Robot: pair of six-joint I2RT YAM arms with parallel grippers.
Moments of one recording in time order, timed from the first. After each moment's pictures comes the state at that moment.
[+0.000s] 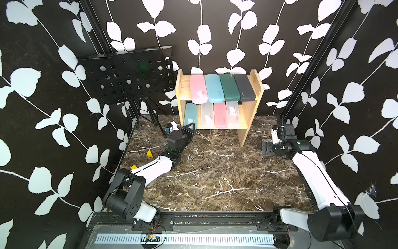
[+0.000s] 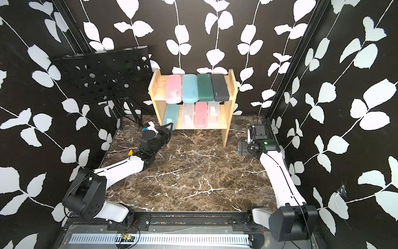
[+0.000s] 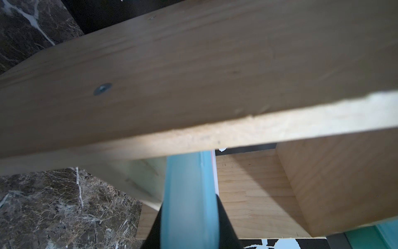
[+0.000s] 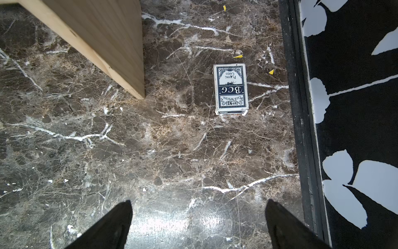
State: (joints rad) left arm -0.48 1.46 0.81 0.62 -0.04 -1.34; right arm 0.08 1.23 1.18 -0.94 0.07 0.07
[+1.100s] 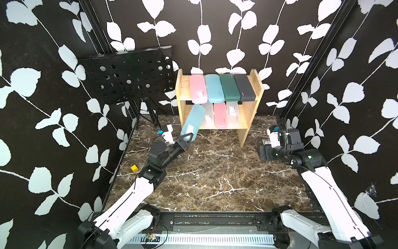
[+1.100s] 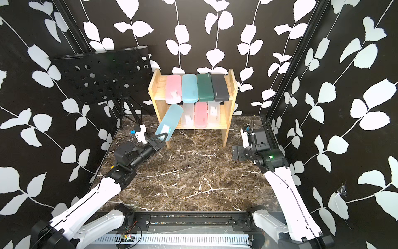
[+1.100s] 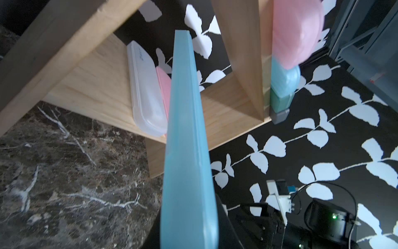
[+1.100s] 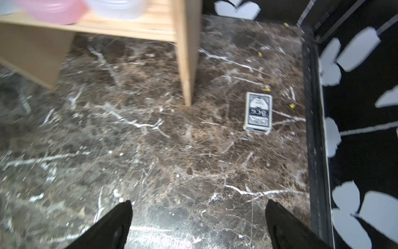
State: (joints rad) left arm -0.48 0.91 0.65 0.23 0.28 -0.99; right arm 0.30 1.01 1.22 -1.03 0.03 0.04
